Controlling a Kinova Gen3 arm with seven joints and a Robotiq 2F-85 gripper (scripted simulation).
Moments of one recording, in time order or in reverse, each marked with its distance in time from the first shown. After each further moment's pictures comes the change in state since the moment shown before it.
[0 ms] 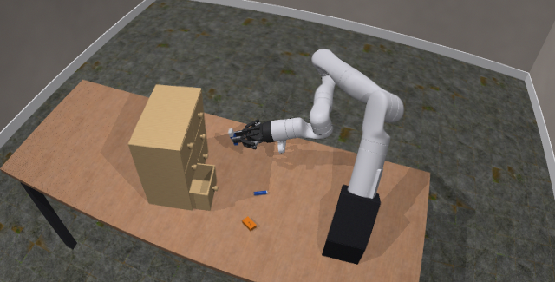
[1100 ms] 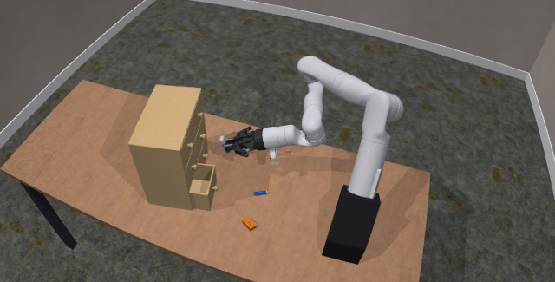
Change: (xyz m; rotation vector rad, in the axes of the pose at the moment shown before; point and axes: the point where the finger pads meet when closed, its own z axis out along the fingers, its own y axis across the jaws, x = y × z) arm -0.007 0.039 0.023 -0.002 0.003 0.002
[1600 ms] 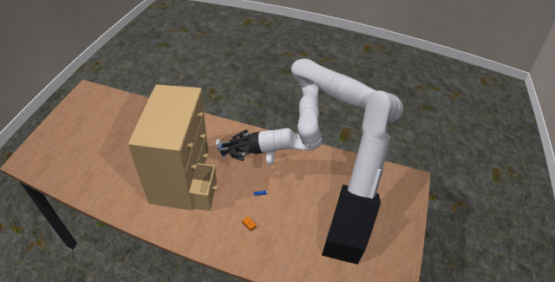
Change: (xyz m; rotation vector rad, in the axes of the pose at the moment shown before) arm -0.004 0.019 0.011 -0.005 -0.002 0.000
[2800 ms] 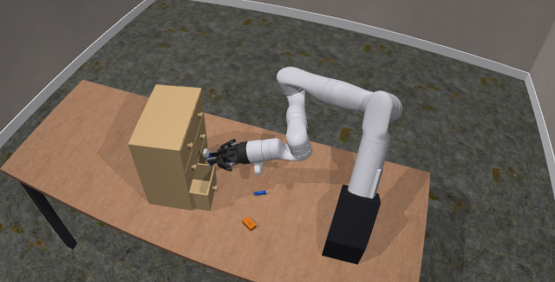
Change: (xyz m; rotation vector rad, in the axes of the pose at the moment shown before) arm -0.014 0.053 0.031 -0.004 -0.010 0.000
